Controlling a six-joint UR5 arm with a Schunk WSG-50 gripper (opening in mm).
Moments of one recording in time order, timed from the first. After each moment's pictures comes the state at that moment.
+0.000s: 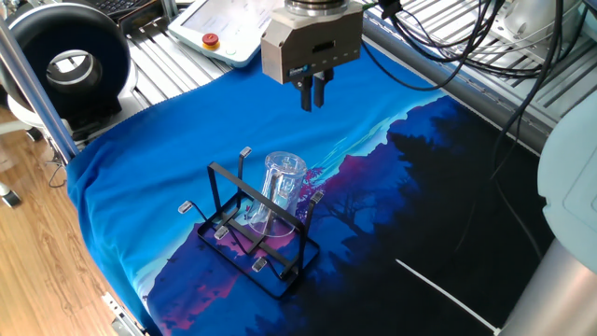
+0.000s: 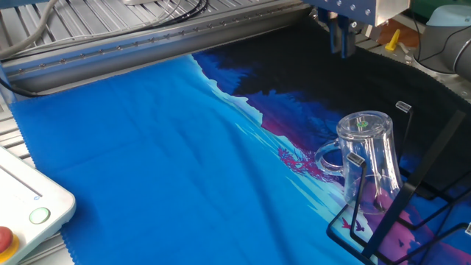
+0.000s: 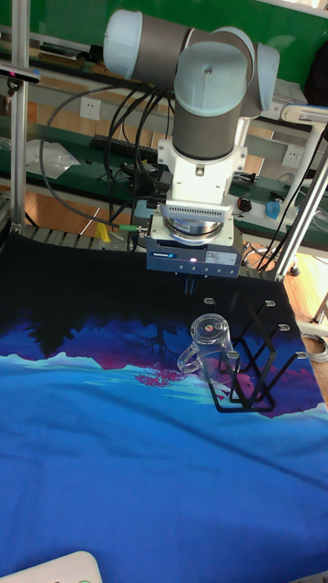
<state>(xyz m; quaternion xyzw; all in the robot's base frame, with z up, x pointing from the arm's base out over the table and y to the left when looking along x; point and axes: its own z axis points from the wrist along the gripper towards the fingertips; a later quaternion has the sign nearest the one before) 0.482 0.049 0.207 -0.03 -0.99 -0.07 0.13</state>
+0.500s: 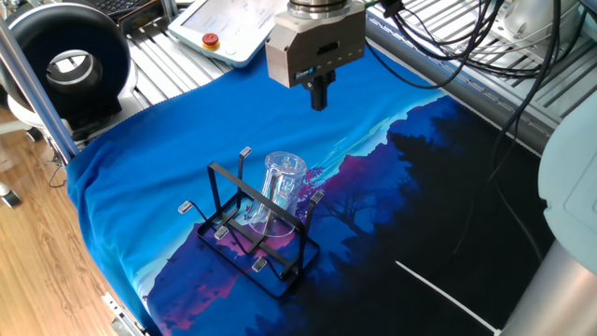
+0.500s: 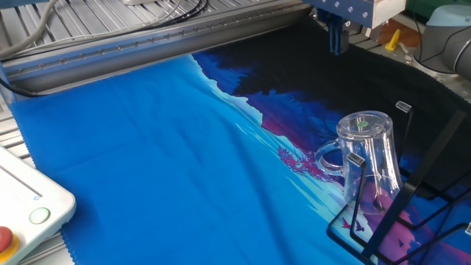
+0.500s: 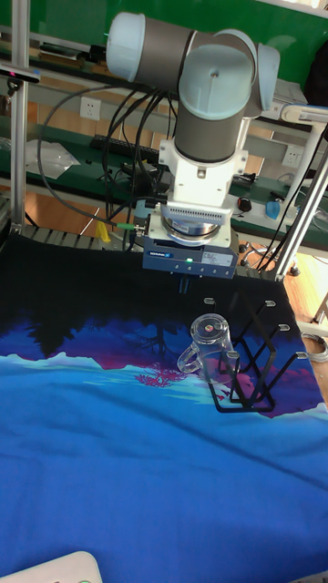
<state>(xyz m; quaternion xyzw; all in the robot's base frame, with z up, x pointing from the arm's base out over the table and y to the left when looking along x) 0.478 0.042 0.204 -0.03 -0.99 -0.05 0.13</state>
